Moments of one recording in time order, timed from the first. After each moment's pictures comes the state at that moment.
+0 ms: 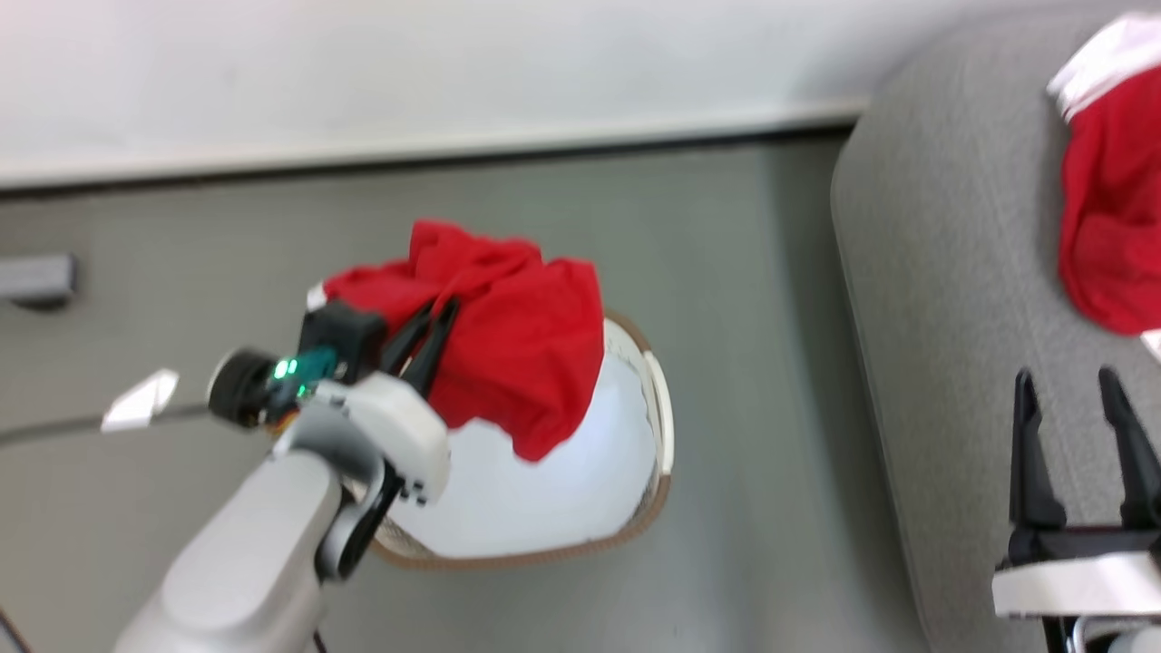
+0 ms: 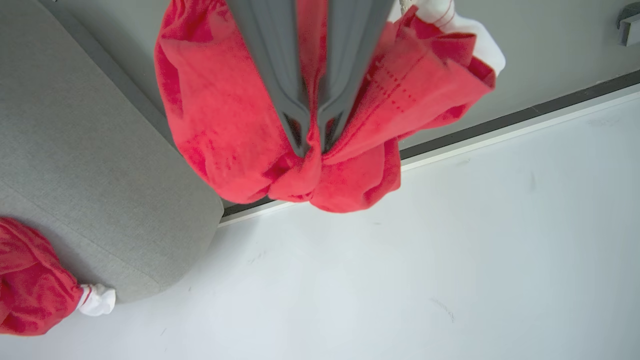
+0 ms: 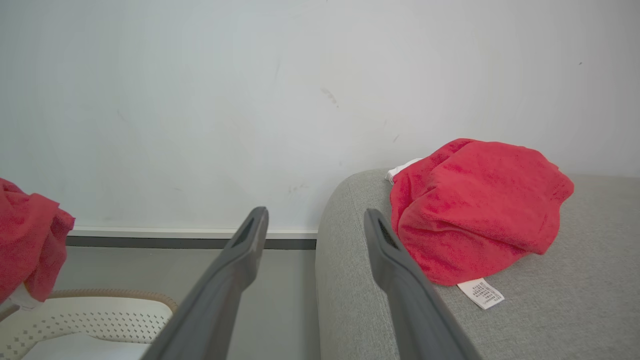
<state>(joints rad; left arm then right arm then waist) -0.67 0.37 -0.65 0.41 -0.48 0.06 -0.06 -0.17 -0.05 -0.11 0.11 0.13 0.13 -0.26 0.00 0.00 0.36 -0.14</state>
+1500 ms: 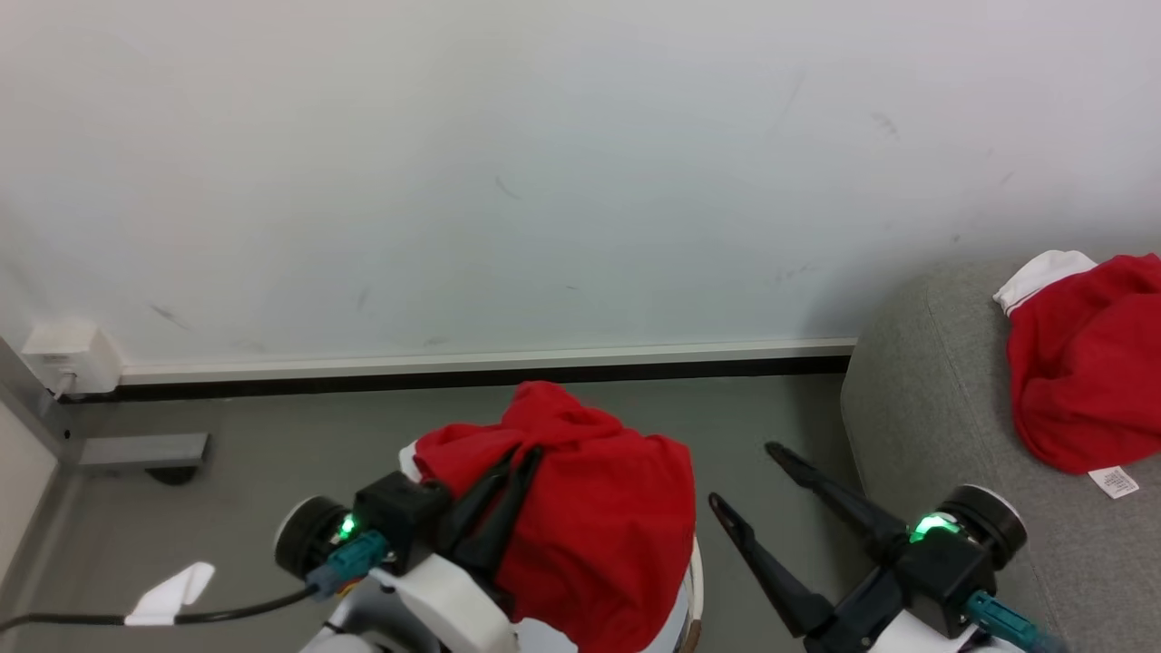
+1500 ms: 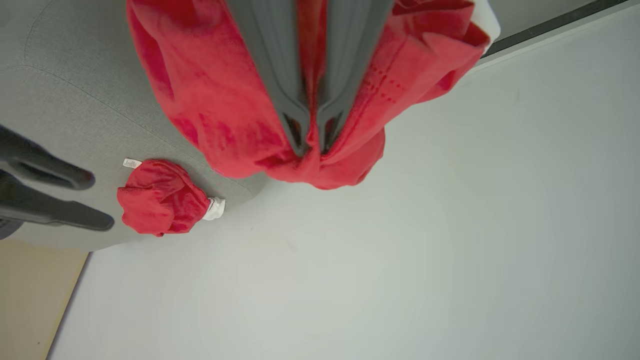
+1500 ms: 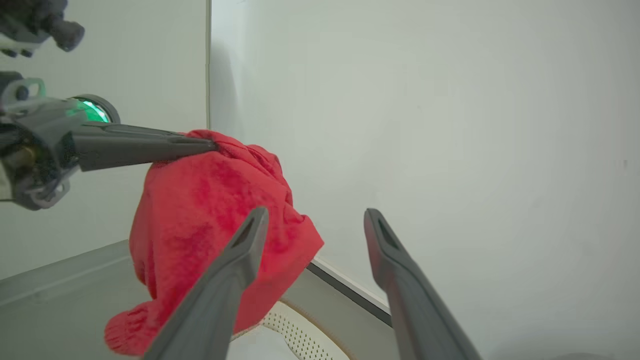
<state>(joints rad) -0.33 0.44 -0.71 -0.06 -0.50 0.19 -0.04 -0.26 -0.34 0.62 0.00 0.38 0.13 -0.14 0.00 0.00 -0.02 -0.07</state>
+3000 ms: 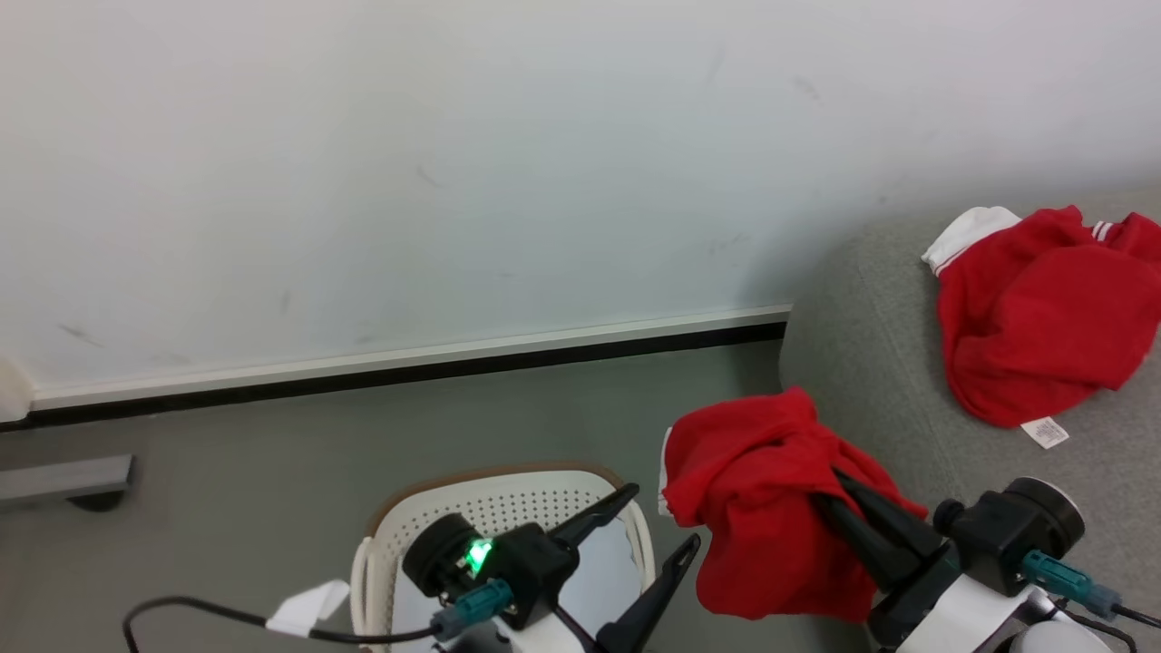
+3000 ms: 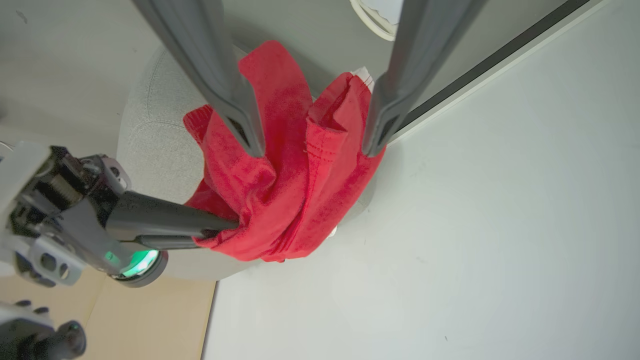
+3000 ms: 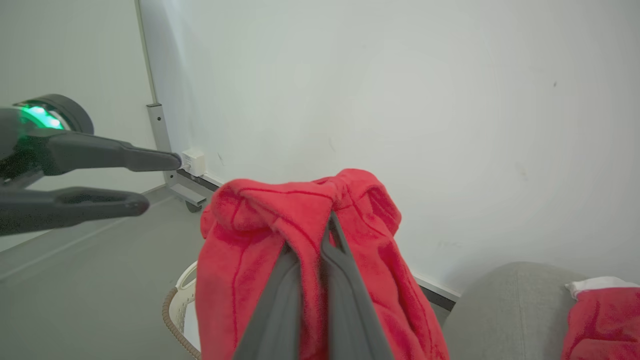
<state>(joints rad) -0.41 0.34 -0.90 0.04 -0.45 0.06 -0.10 -0.34 -0.46 0.68 0.09 0.54 0.13 -0.13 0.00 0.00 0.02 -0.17</state>
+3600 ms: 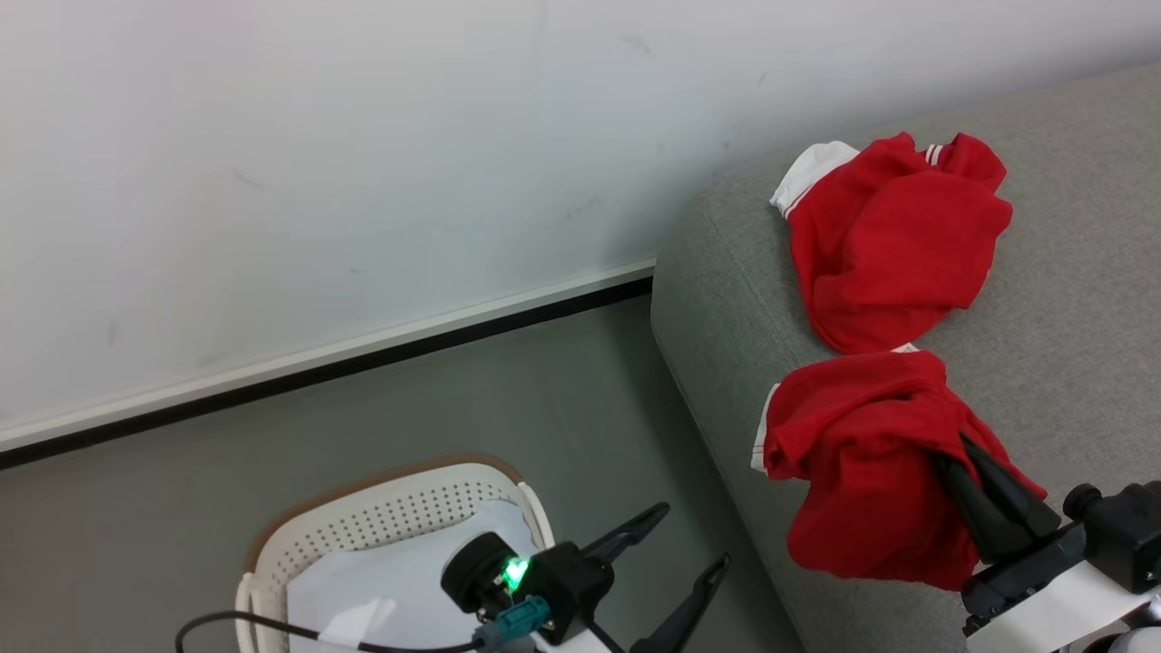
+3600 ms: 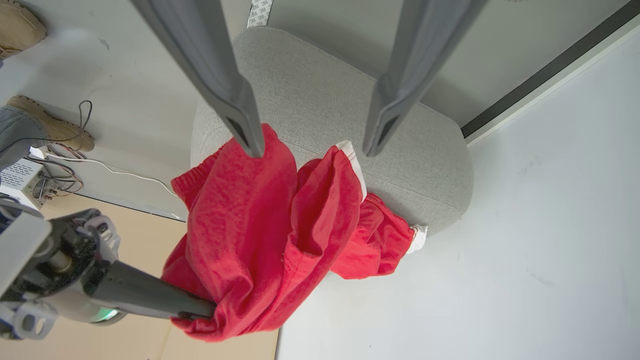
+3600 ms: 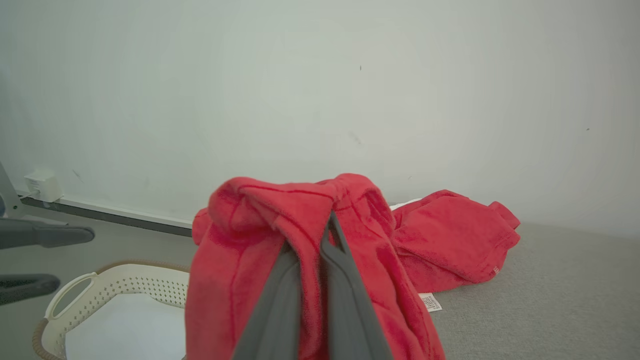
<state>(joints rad) -0.41 0.24 -0.95 0.19 -0.45 0.05 -0.19 -0.19 -0.46 0.38 0.02 0.48 0.13 -0.13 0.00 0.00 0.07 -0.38</state>
